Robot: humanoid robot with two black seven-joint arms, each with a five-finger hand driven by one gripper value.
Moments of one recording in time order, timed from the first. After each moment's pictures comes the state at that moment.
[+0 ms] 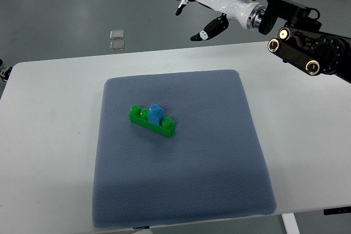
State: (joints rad) left arm 0.00 0.00 -0.10 -0.14 0.07 0.00 0.01; right arm 1.21 -0.28 0.27 0.71 -1.17 -0.02 0.40
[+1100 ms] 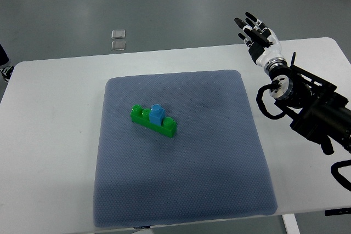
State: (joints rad) left arm 0.00 0.00 -0.10 -0.14 0.07 0.00 0.01; right arm 0.90 -0.12 0.55 0.53 0.24 -0.03 0.40
